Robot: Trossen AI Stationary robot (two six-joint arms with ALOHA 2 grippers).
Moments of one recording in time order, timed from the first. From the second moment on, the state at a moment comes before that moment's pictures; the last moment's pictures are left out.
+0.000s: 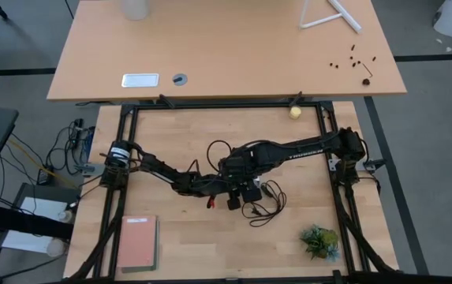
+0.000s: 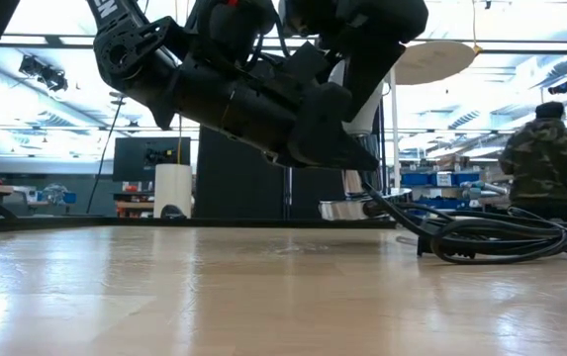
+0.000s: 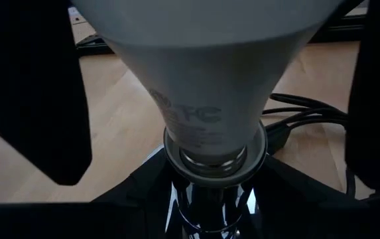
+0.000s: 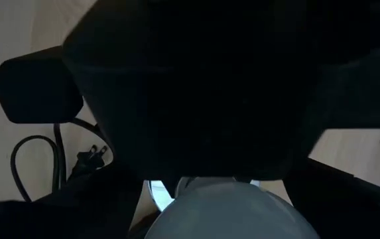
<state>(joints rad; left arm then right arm) -0.16 2.00 0.96 0.75 -0.44 0.00 0.11 1.92 1.70 -1.09 0.06 -0.12</state>
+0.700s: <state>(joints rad) -0.15 1.99 0.97 0.74 -0.45 0.00 0.12 1.93 1.80 -1.09 0.06 -0.15</state>
